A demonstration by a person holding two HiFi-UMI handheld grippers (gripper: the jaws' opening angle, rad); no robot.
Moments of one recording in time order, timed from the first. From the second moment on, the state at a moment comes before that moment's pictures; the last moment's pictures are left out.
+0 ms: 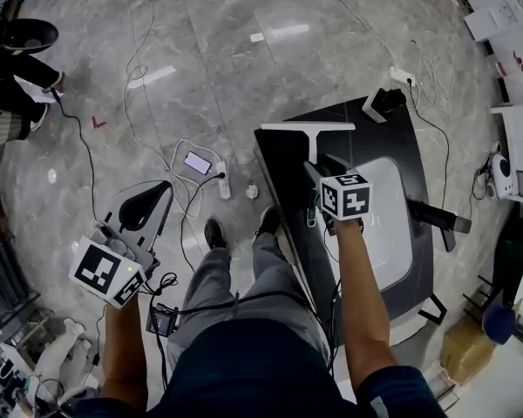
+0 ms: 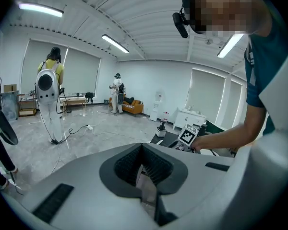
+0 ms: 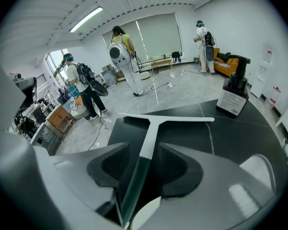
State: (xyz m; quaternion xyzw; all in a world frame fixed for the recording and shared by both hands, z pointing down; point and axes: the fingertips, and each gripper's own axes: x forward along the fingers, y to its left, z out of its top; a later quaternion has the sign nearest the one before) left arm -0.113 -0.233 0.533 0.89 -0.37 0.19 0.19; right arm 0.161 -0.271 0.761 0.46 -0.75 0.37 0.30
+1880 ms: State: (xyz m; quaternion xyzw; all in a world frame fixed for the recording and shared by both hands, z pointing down) left arm -0.181 -0.207 0.408 0.90 -0.40 0.16 0.08; right arm 0.168 -0.254 0.491 0.55 -0.78 0.30 0.08
